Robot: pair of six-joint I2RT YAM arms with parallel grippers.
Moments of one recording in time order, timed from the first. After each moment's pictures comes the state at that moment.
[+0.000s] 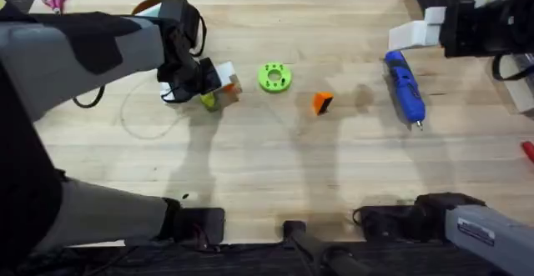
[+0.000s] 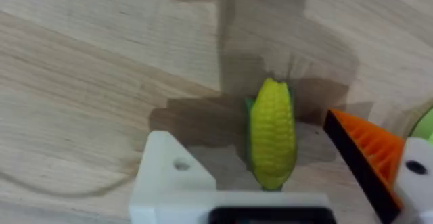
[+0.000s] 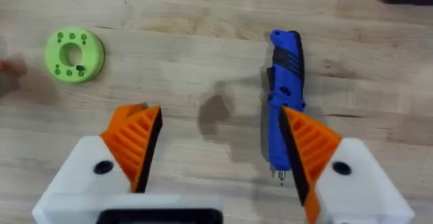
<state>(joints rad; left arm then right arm) -0.12 1.62 0.91 -0.63 0.03 -0.58 0.00 1.16 1.21 -1.04 -0.08 -0.02</state>
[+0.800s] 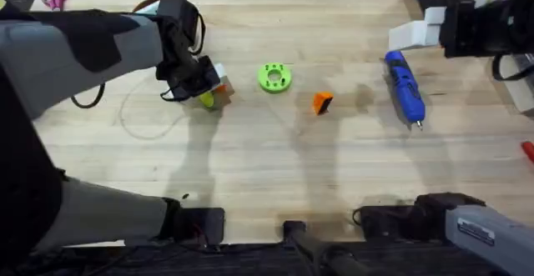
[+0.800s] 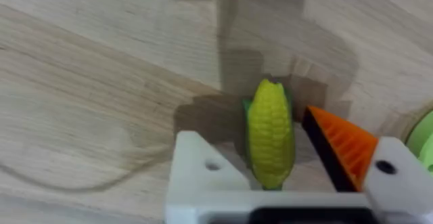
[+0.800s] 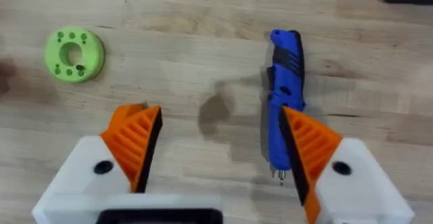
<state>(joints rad) -0.12 1.62 0.92 -0.64 0.03 -0.60 0.00 1.16 1.21 -1.04 -0.08 -0.02</state>
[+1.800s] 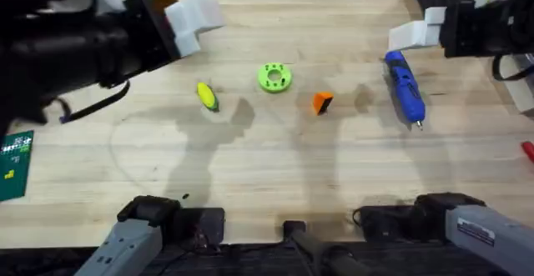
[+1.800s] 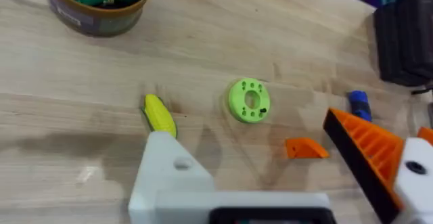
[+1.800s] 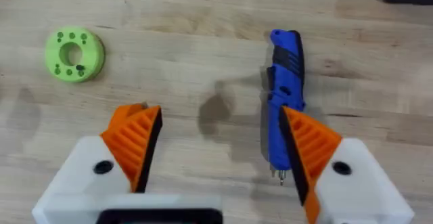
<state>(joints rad) -0.12 0.87 1.05 -0.85 0.19 -0.47 0.00 1.16 1.21 -1.04 -0.08 -0.02</state>
